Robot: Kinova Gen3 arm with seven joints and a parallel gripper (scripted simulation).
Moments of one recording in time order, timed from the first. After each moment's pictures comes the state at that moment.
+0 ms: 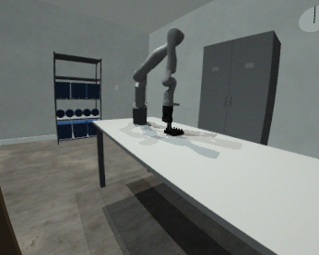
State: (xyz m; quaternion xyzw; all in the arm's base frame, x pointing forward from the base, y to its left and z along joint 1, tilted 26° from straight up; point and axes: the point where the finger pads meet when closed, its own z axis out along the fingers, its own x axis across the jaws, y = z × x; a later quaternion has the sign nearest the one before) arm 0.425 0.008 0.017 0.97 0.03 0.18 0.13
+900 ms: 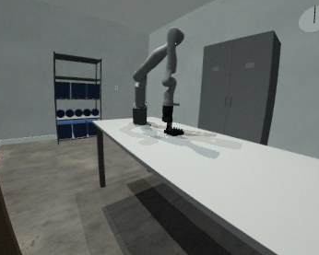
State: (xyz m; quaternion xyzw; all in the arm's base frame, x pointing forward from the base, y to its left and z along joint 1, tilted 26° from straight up) arm 0.425 0.008 0.017 0.97 0.03 0.18 0.13
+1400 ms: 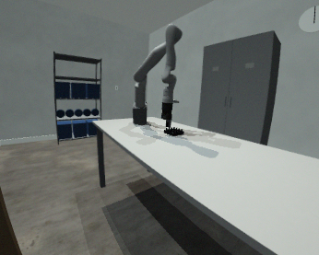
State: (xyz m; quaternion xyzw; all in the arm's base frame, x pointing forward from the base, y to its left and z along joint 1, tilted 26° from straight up) arm 0.413 0.007 0.036 0.98 0.02 0.18 0.13
